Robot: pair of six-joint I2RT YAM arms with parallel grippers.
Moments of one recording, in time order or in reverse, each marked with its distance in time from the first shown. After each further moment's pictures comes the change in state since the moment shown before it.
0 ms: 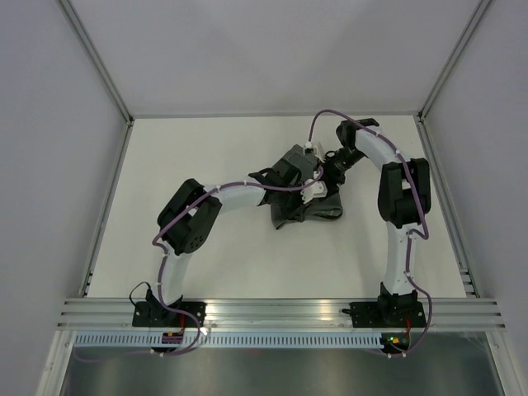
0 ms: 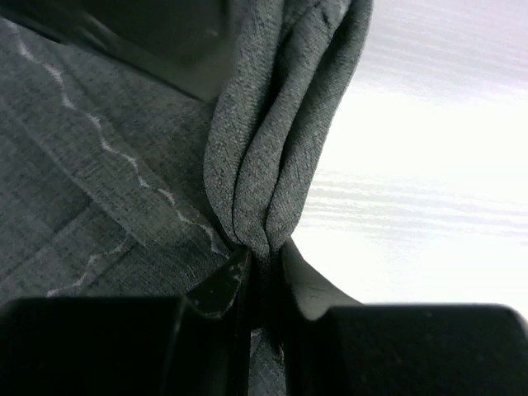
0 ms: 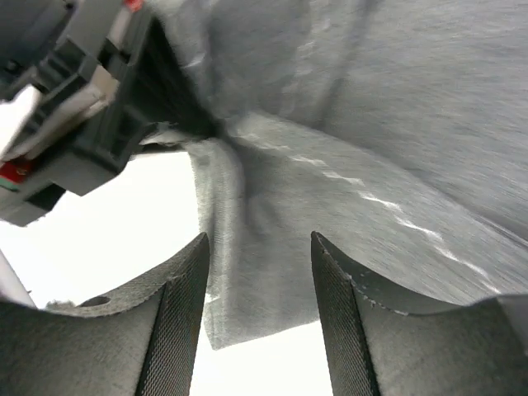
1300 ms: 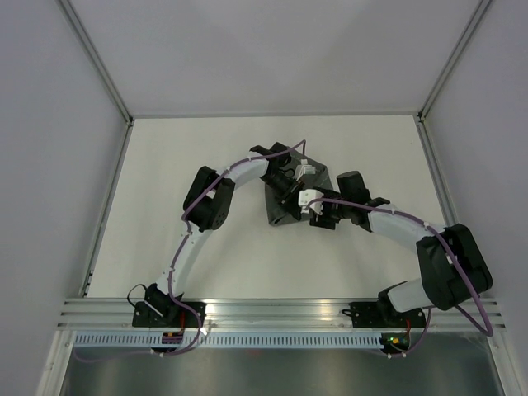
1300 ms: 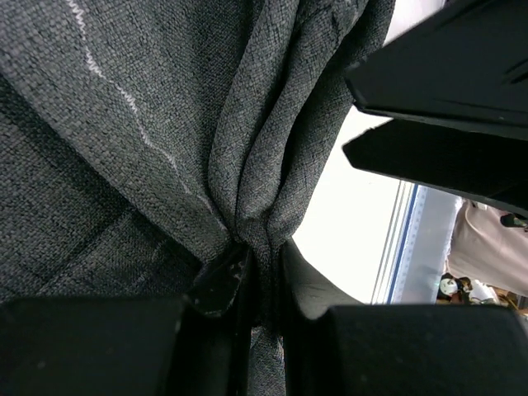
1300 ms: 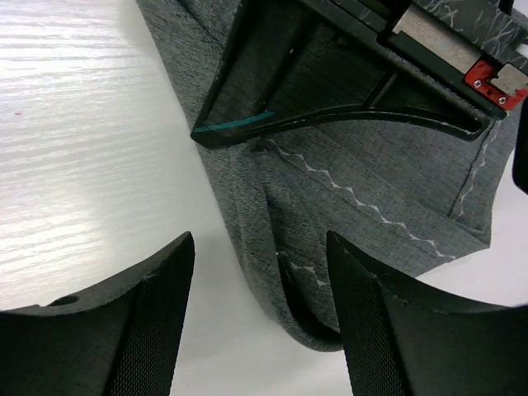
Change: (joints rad) left arm 0.169 0.435 0.624 -0.686 0.499 -0.143; right arm 0.190 -0.795 -1.136 1.172 0.253 -0.041
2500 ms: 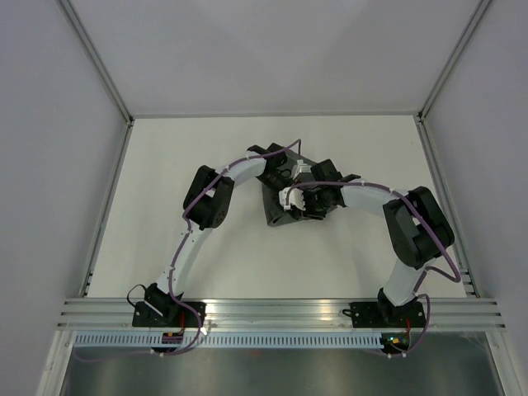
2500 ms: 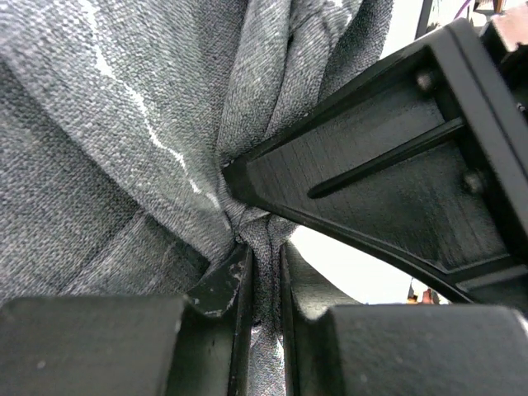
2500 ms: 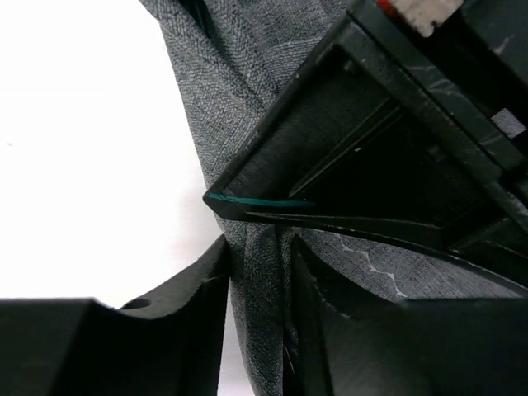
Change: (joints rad) left arm 0.027 0.033 0.019 -0.043 0.070 -0.011; right arm 0.081 0.341 0.306 -0.240 0.012 -0.126
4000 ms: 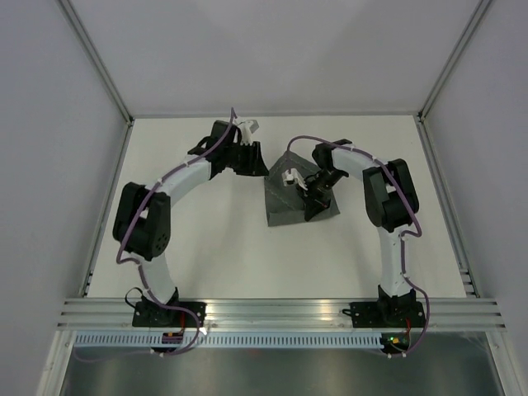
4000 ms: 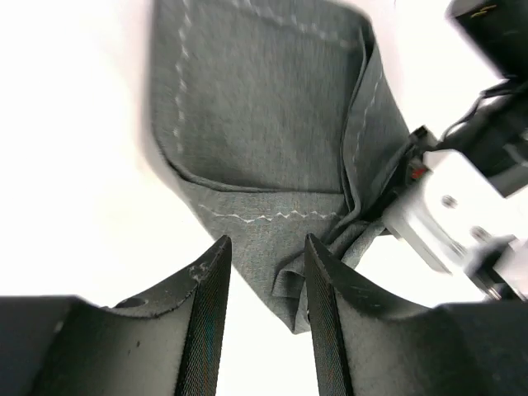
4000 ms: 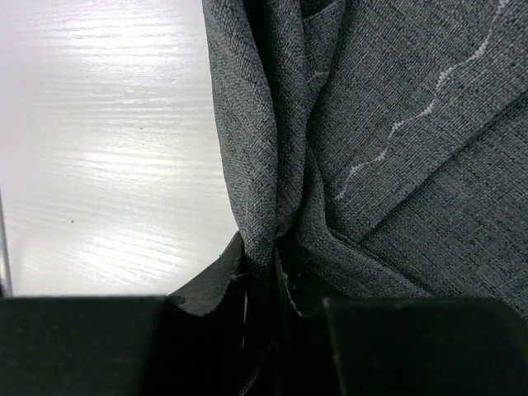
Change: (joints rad) left arm 0.175 -0.683 -0.659 0.719 -0.593 -0.540; right arm -0.122 0.427 0.589 -0.774 -0.277 -0.091
